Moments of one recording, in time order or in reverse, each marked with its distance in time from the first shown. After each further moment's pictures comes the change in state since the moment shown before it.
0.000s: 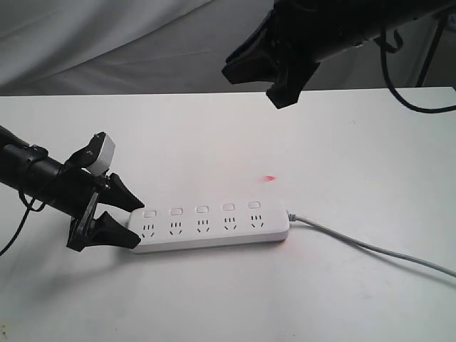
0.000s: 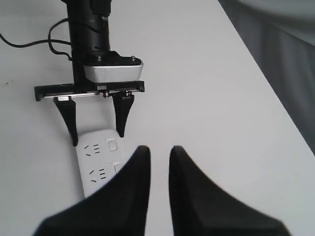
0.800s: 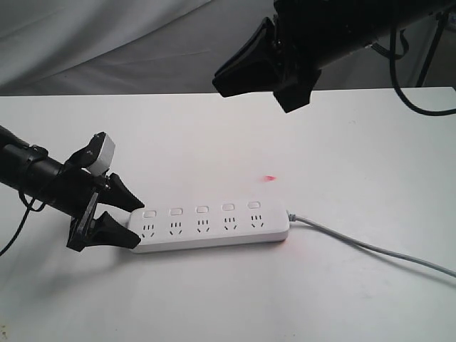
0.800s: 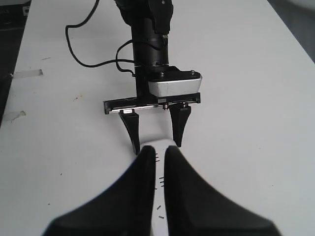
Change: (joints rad) left arm 0.000 0.000 0.000 0.000 0.000 0.000; right arm 0.000 -0.022 0.000 0.058 0.164 0.062
